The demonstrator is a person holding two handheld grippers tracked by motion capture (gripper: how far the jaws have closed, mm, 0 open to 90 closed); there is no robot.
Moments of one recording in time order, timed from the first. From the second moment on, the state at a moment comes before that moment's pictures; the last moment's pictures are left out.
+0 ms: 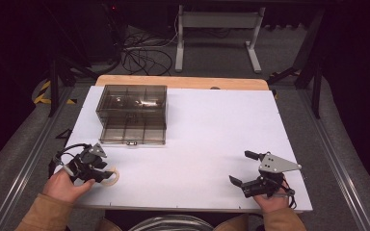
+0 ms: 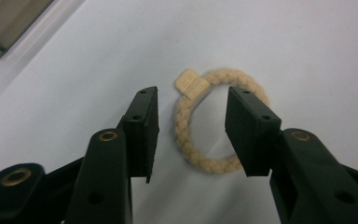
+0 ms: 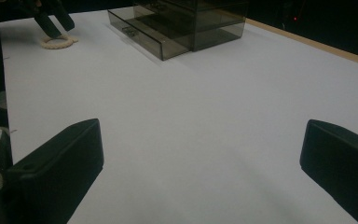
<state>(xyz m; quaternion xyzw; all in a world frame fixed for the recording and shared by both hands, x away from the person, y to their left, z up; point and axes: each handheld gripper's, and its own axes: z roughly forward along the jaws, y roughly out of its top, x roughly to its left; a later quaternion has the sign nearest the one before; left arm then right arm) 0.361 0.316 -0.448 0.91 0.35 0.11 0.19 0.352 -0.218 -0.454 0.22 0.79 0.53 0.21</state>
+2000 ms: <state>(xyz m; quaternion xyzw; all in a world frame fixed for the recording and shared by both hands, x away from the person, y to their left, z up) 0.362 0.317 -0.441 0.89 0.38 0.11 0.20 0.353 -0.218 -0.455 0.22 0.79 0.53 0.21</state>
